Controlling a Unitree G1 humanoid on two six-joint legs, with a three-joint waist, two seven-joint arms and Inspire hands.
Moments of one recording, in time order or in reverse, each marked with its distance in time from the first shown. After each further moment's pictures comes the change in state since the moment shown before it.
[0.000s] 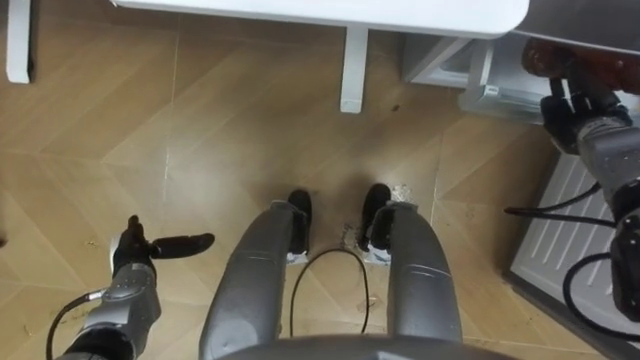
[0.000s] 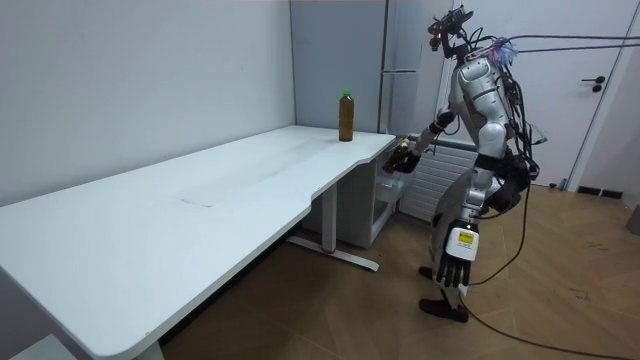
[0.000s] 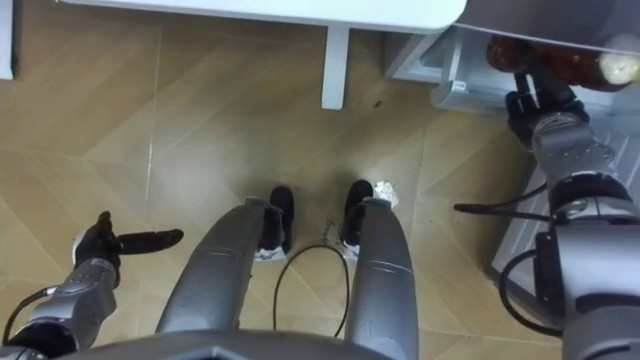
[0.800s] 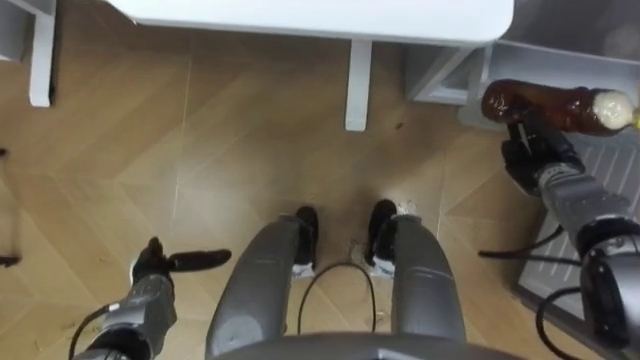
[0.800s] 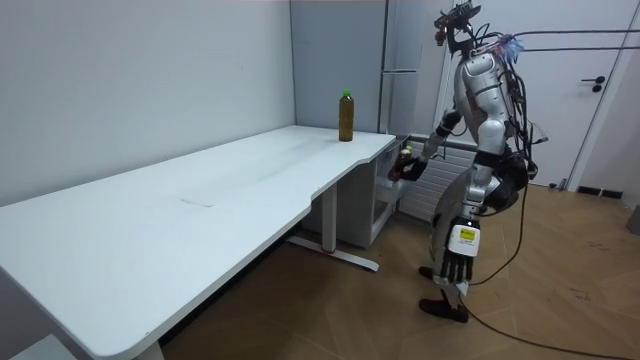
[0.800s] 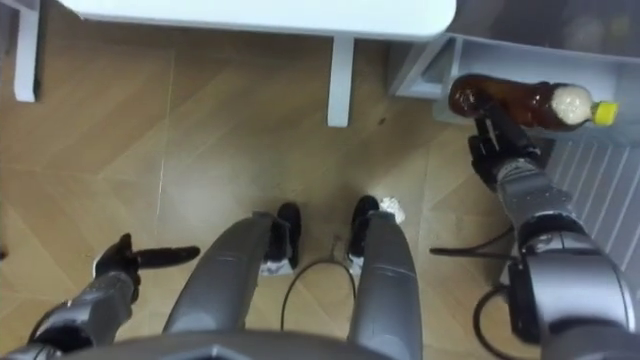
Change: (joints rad) left arm -0.016 -0.036 -0.038 0.054 -0.004 0.048 -0.045; right arm 0.076 0.110 0.017 0.049 -0.072 0.005 0.166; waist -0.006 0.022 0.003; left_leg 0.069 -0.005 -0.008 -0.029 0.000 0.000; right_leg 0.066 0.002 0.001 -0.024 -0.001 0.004
